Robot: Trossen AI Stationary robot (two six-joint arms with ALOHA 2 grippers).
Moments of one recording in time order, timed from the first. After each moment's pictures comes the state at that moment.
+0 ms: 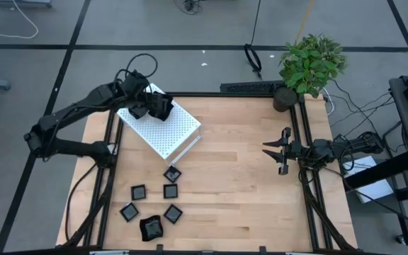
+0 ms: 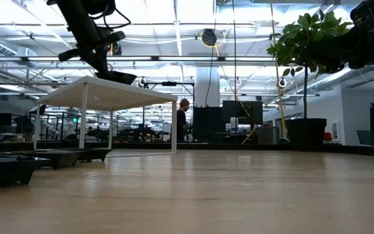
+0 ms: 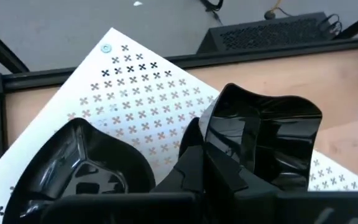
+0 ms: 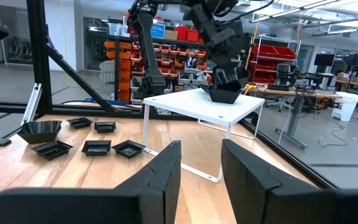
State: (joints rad) left arm 0.65 1.16 1.10 -0.84 -0.20 -0.68; right arm 0.25 0.04 0.02 0.13 0.39 -0.12
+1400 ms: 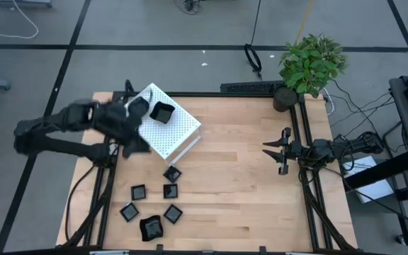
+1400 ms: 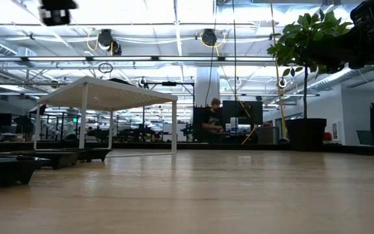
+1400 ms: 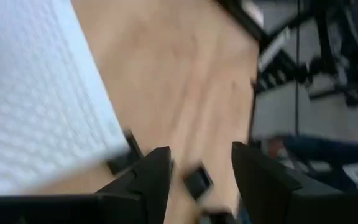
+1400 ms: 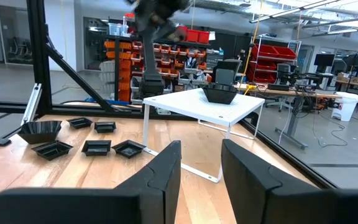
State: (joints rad) left arm 0.15 0.86 1.10 -0.94 0.34 -0.56; right arm 0.25 0.04 0.02 0.13 0.39 -0.12
